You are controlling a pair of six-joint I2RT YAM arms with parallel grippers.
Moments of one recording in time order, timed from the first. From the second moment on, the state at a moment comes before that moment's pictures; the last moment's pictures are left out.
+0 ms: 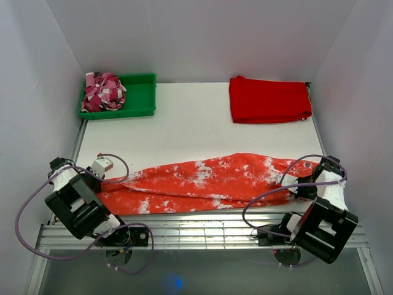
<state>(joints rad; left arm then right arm) 0.78 1.34 0.68 -0.79 0.46 1.46 -0.54 1.10 0.55 -0.91 -0.19 -1.97</state>
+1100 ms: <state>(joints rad) 0.55 1.69 1.16 -0.67 0.39 1.12 -0.28 1.36 0.92 -0.96 -0.26 -1.59</state>
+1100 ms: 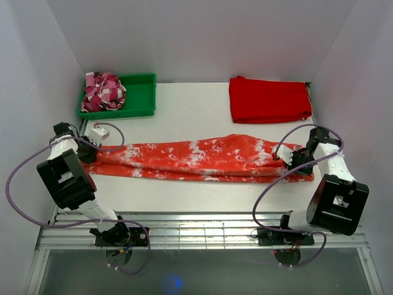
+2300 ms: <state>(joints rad) 0.63 1.83 1.33 -0.84 0.45 0.75 -0.24 1.53 1.06 -1.00 0.00 -1.51</state>
